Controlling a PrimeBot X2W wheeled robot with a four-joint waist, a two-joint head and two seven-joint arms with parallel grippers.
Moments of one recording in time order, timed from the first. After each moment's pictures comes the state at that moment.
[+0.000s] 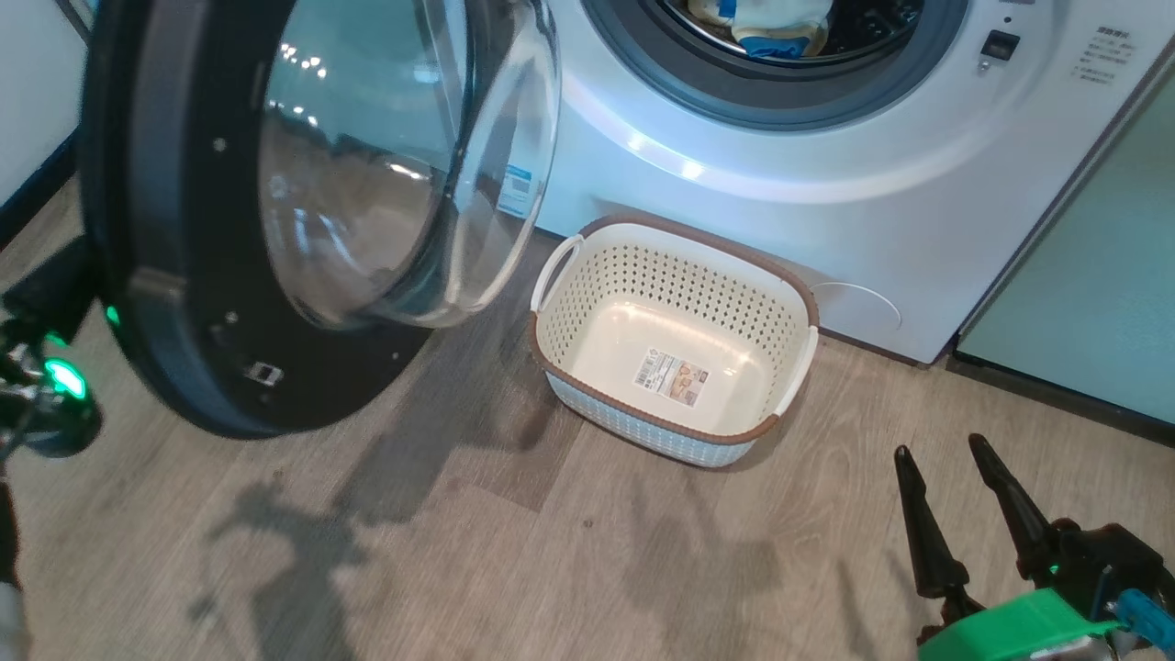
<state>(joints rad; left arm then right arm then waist) -0.49 0.41 0.38 0.51 -1.66 -0.10 0.74 0.07 -0.09 0.17 0.01 0.18 0.13 -0.18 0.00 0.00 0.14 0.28</state>
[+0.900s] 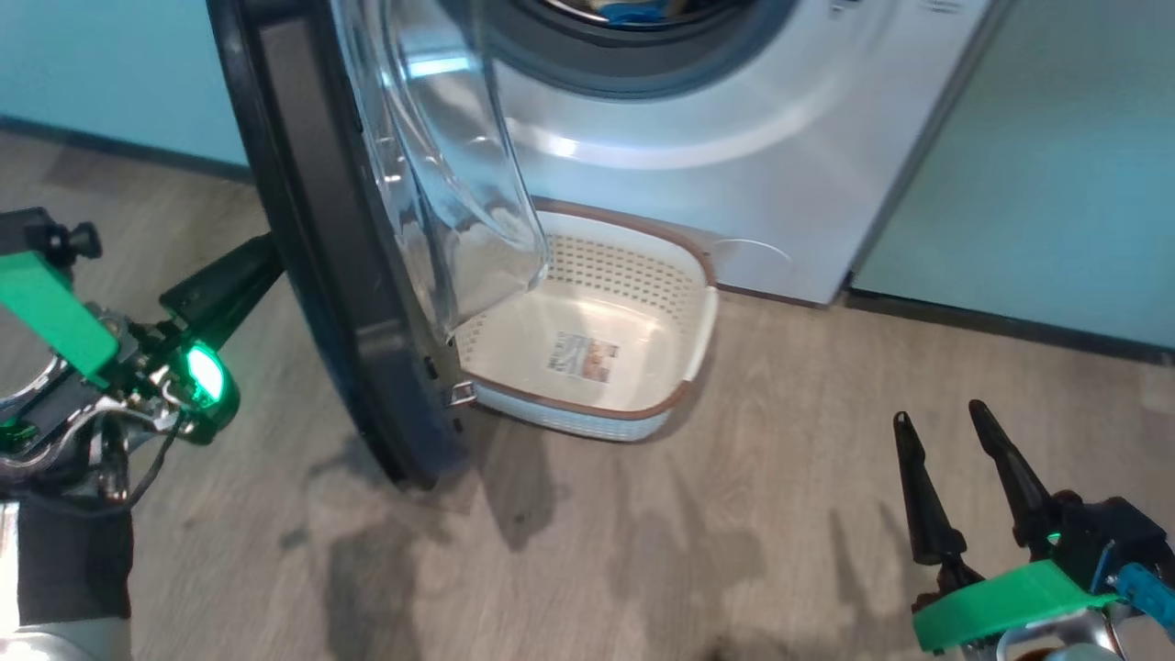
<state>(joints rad) -0.37 0.27 0.26 0.11 -1.69 -0.06 0.85 0.00 -0.08 0.18 0.04 0.18 0.13 -0.22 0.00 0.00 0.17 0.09</state>
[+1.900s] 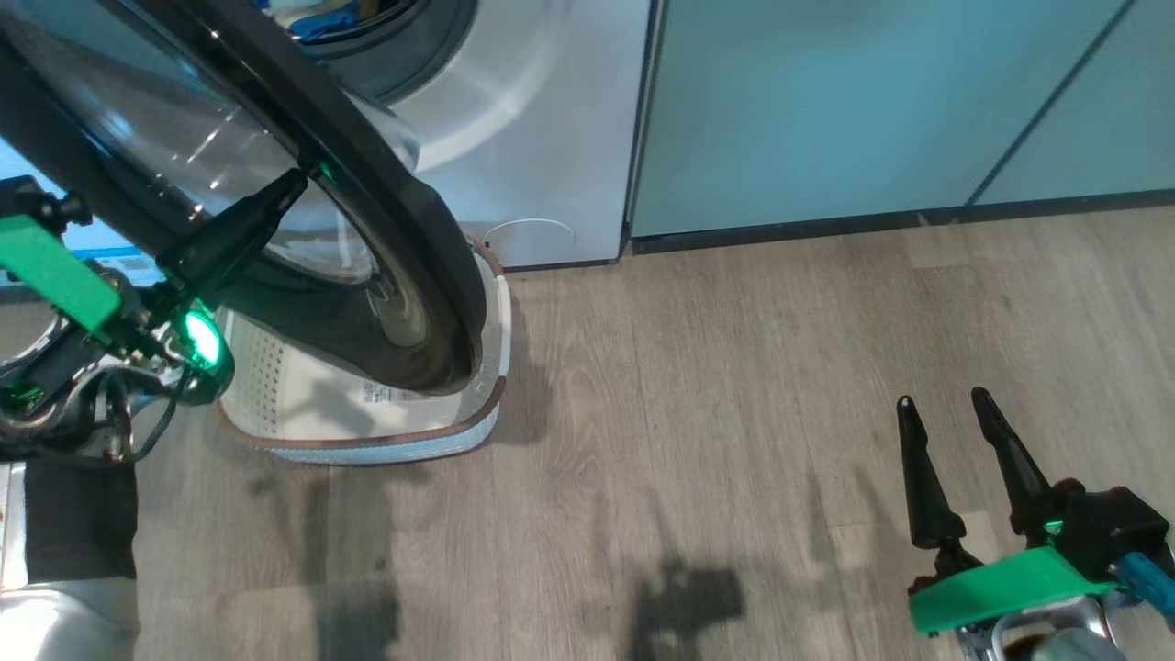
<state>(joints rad) -0.45 0.26 0.26 0.18 -1.65 -0.04 0.79 -0.03 -0.05 0.16 0.08 0.20 0.13 -0.25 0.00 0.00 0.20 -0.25</state>
